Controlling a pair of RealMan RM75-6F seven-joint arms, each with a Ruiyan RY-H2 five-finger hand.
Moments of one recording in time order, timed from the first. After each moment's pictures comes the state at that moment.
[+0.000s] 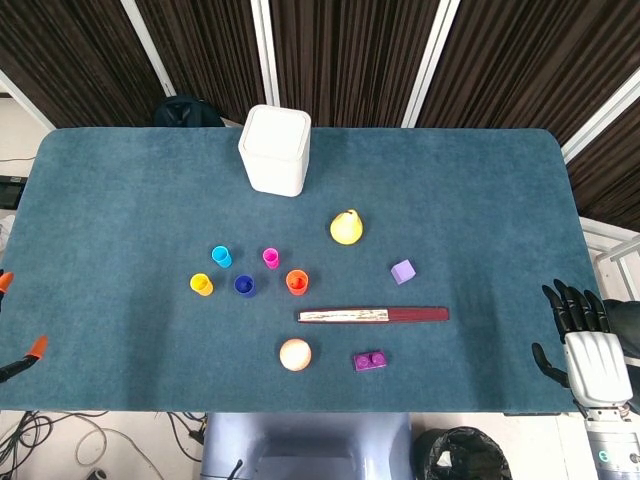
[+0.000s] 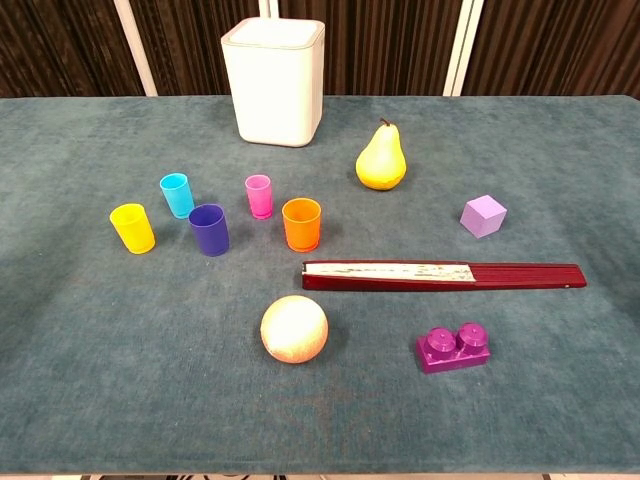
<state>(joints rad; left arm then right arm) -0.01 -1.08 -0.08 -1.74 1.47 1.60 0.05 0.06 -1.14 0.07 -1.65 -1.53 1.53 -0.08</state>
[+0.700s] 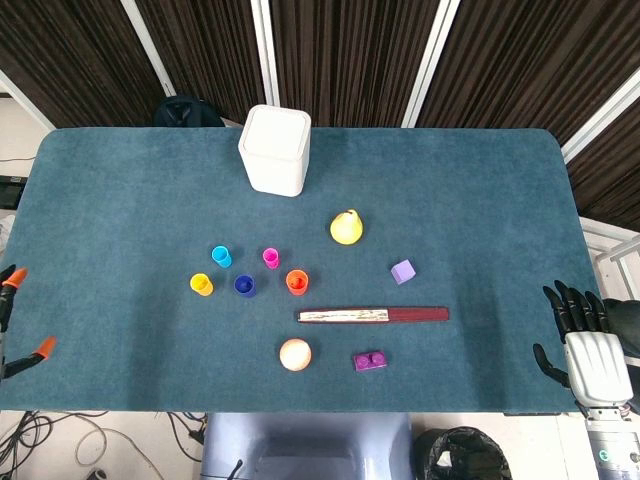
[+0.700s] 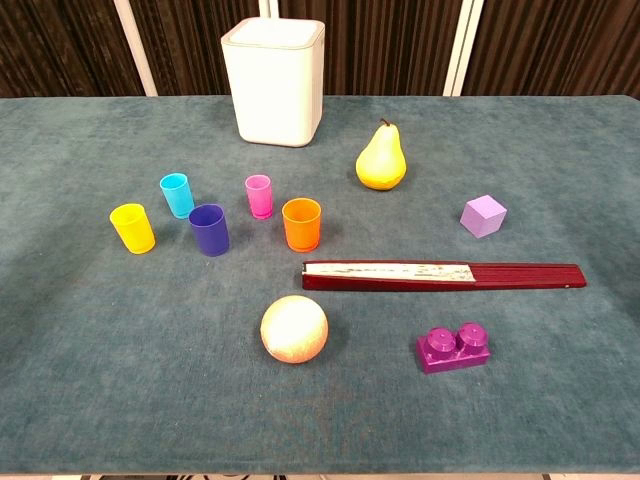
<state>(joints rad) -0.06 -1.05 -0.08 -1.76 1.49 1.53 0.10 0.07 -1.14 0.07 -1.64 -1.51 1.51 -0.09</state>
